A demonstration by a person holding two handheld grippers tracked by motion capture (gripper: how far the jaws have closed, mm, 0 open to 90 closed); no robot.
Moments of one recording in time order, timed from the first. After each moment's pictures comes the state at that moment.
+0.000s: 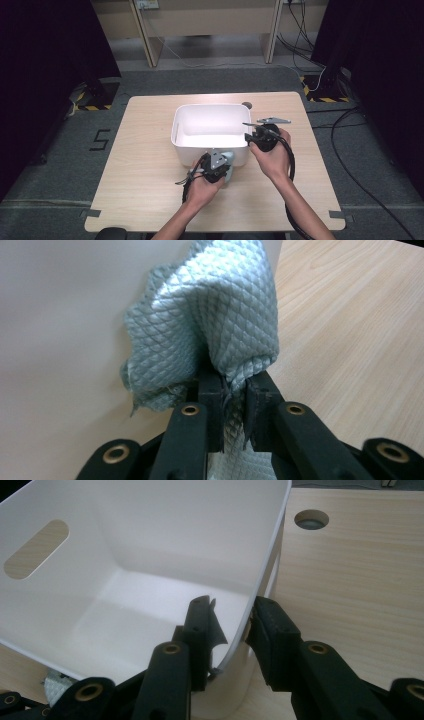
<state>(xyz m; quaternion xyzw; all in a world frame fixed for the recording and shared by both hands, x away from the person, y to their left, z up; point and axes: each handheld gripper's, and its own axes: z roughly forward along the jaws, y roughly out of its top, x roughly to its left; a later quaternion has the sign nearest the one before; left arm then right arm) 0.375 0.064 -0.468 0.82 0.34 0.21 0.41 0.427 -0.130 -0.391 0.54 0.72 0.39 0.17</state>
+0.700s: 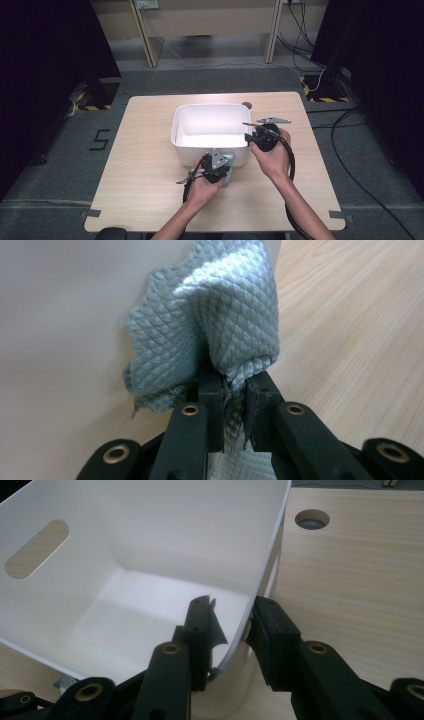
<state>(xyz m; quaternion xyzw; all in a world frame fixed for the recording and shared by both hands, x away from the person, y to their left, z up) 0.377 0.063 -0.473 0.83 0.34 0.20 0.40 0.428 -0.131 -0.391 0.54 0.72 0.39 0.17</state>
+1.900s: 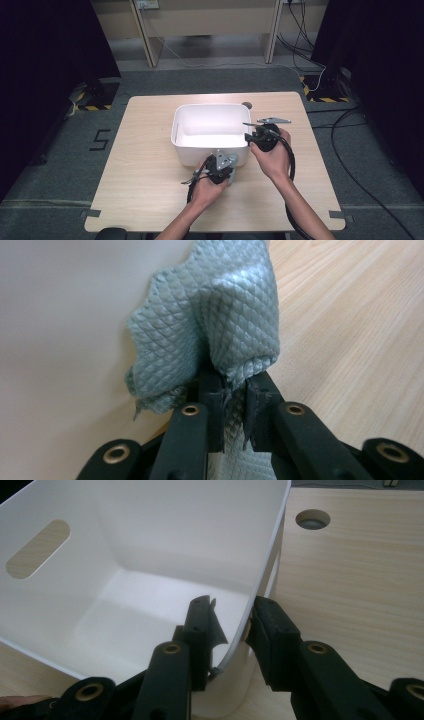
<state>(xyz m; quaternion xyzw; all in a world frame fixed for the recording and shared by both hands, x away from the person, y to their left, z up) 0.380 0.052 -0.483 0.83 0.34 0.20 0.40 0.427 -0.131 -0.391 0.54 0.72 0.40 0.17</state>
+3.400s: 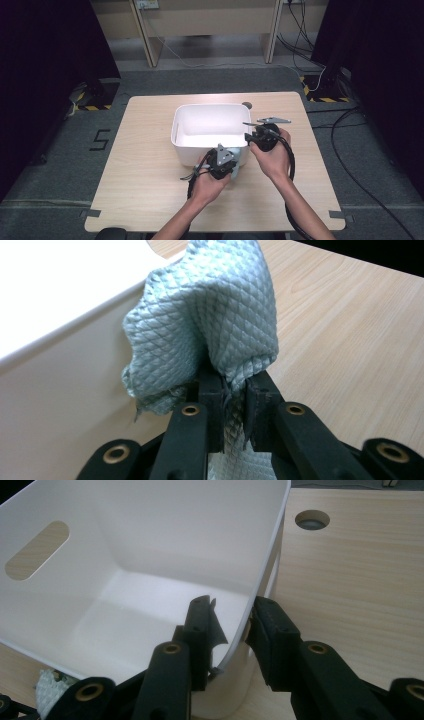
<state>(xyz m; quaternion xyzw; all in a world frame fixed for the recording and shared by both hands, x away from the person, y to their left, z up) 0.377 0.047 -0.447 0.82 0.32 0.20 0.43 0.428 -0.131 -0.391 0.54 0.72 0.40 0.17</state>
